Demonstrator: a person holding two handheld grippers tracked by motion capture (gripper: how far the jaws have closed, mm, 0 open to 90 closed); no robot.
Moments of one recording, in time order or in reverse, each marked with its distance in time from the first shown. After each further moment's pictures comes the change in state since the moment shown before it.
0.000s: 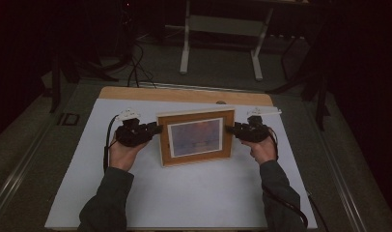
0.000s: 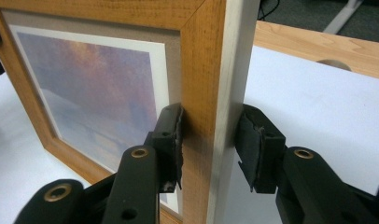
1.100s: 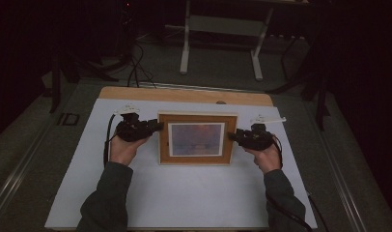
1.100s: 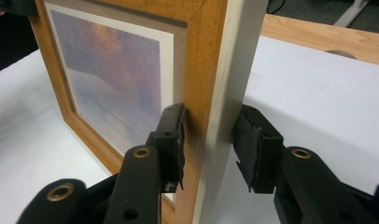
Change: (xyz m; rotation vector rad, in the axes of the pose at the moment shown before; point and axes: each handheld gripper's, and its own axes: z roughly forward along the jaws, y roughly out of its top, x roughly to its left) left arm 0.013 0.005 0.005 0.008 -0.070 -0.056; right arm 0.009 -0.016 -0.017 -0.002 0.019 -0.018
